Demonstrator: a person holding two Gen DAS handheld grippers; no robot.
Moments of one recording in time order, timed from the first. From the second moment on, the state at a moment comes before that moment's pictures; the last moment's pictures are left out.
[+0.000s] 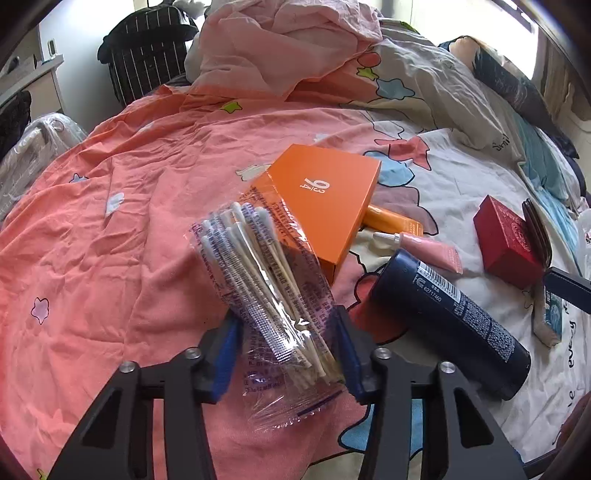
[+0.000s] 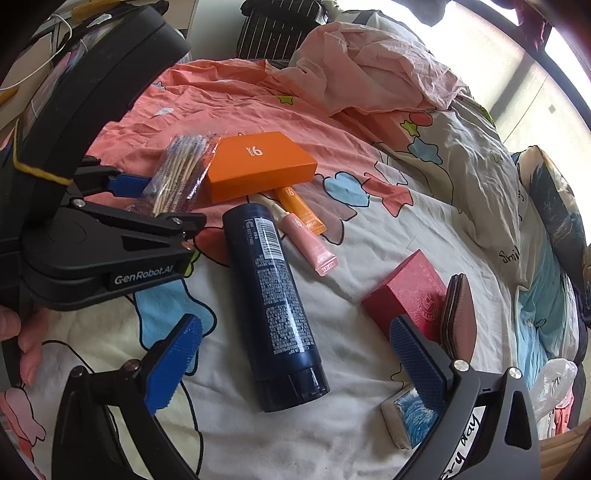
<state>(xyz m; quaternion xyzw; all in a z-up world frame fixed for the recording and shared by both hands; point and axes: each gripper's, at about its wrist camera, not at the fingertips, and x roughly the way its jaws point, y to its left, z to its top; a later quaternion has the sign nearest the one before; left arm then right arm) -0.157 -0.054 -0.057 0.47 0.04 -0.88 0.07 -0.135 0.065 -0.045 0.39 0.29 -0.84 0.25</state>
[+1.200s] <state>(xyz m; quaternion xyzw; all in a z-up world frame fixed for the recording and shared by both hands) -0.118 -0.035 -0.030 0.43 -0.01 -0.90 0.03 -0.144 0.066 -0.050 0.43 0.23 -0.83 0.27</state>
